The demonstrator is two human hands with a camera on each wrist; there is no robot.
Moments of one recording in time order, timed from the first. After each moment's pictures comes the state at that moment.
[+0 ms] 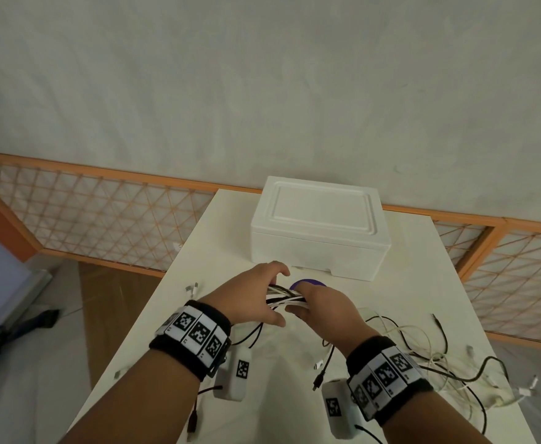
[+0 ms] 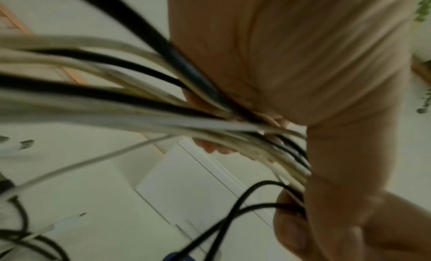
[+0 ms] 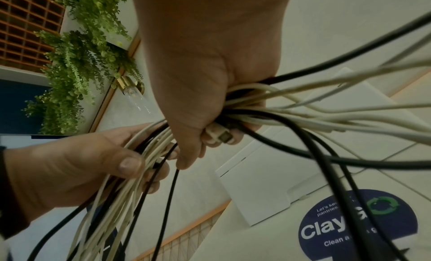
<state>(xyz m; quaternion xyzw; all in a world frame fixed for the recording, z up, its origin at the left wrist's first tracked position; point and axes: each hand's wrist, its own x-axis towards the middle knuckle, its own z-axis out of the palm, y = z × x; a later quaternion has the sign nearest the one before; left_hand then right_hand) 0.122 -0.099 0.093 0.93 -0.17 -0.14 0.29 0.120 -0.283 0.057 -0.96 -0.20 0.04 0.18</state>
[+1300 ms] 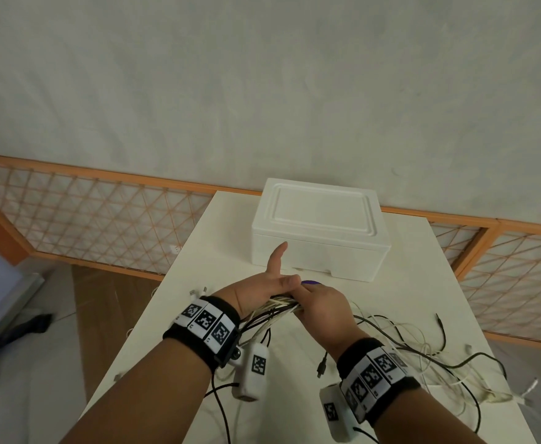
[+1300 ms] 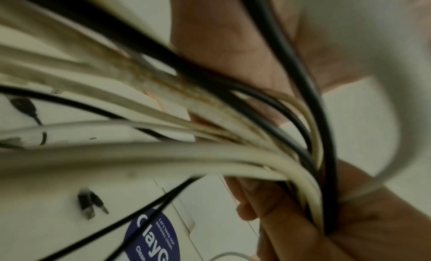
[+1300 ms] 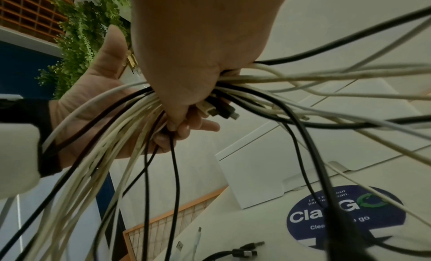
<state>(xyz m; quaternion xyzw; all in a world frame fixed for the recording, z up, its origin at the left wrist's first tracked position) 0.134 -0.107 0.089 0.72 -0.12 -0.29 0.63 0.111 -0.267 0.058 -0.94 -0.27 -0.17 0.14</state>
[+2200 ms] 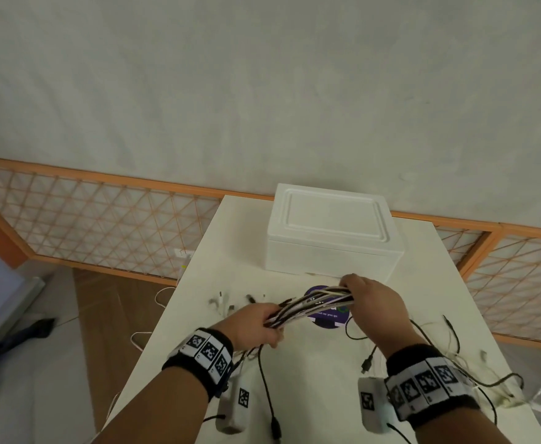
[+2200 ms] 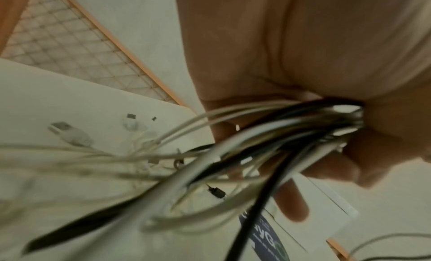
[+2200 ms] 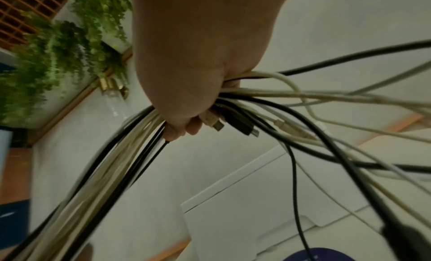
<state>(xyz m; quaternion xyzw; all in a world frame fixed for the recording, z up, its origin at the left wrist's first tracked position) 0.111 -0.047 0.049 0.87 -0.14 -0.25 0.41 0.112 -0.294 0.094 -0.99 -0.08 -0.06 0.07</state>
